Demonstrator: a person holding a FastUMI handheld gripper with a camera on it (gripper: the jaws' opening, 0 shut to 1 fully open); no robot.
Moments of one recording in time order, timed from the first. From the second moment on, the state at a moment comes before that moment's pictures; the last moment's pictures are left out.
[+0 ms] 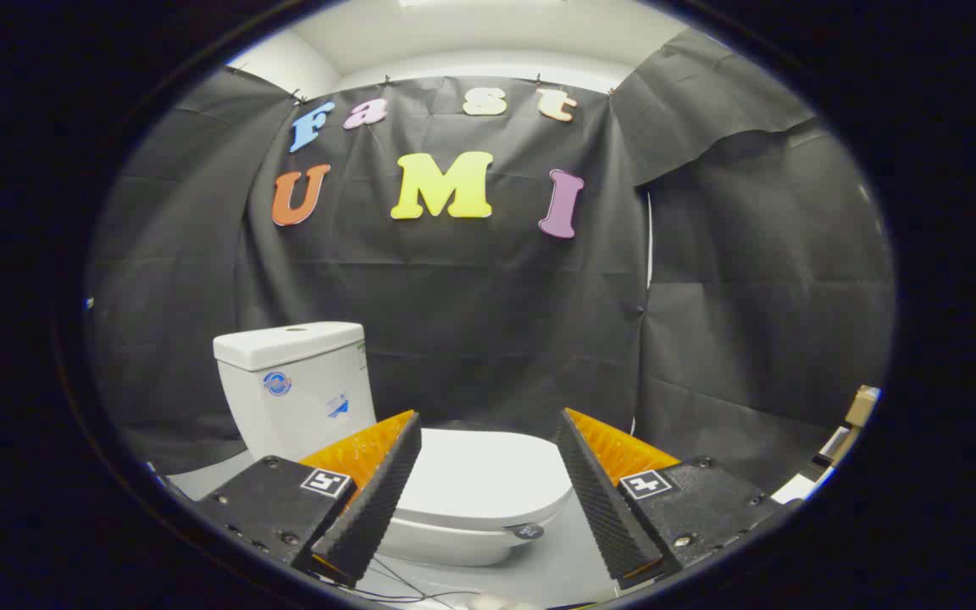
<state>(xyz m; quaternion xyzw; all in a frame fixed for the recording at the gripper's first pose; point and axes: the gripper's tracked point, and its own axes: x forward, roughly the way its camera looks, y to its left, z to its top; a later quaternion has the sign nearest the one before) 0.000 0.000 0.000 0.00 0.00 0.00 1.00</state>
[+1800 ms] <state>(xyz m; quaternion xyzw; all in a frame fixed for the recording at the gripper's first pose) 0.124 -0.094 -0.105 0.19 0.13 0.00 0.97</state>
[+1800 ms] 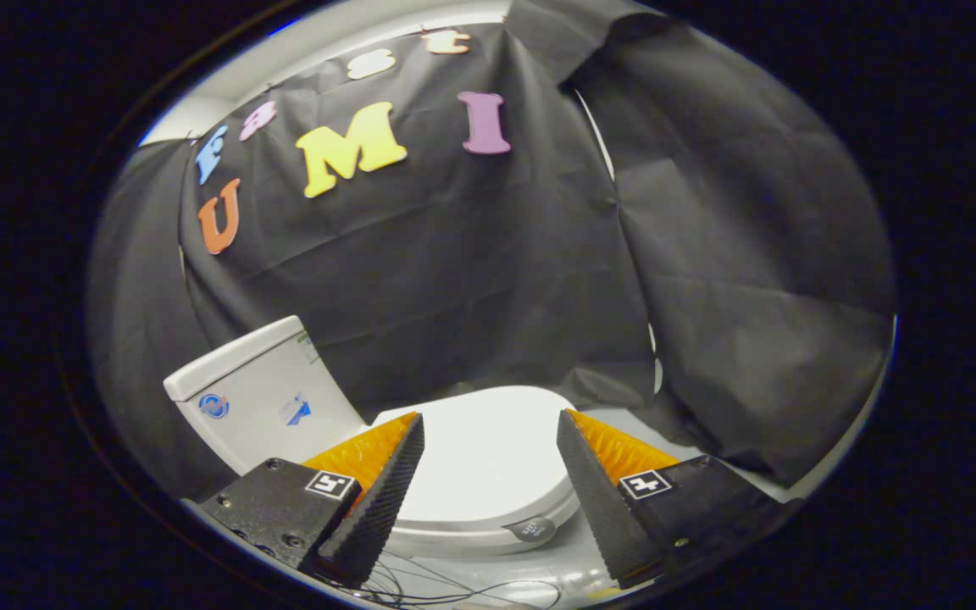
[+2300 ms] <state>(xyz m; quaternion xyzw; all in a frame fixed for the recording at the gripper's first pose) 0.131 -0.109 -0.262 0.40 0.29 0.00 0.87</state>
